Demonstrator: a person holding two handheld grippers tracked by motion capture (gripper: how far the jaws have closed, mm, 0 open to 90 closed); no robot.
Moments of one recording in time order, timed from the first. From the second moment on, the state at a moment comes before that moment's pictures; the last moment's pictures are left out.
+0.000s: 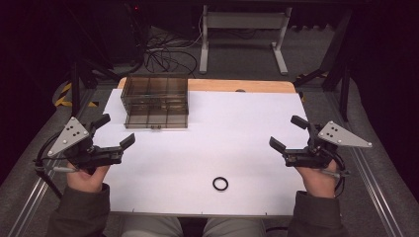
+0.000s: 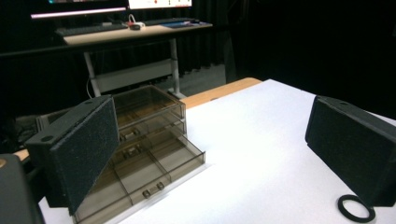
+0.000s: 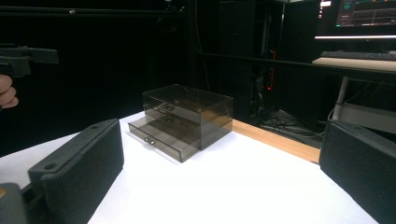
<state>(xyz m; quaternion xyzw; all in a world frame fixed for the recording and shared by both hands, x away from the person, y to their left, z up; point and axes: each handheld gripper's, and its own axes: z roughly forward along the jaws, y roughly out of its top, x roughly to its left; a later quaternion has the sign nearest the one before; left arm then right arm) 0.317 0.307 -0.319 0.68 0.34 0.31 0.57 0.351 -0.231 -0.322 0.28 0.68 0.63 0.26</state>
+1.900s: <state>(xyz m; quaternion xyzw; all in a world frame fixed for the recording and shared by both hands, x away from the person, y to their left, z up) 0.337 0.184 -0.386 0.80 0.25 0.21 0.51 0.341 -0.245 -0.310 0.29 0.66 0.63 0.29</state>
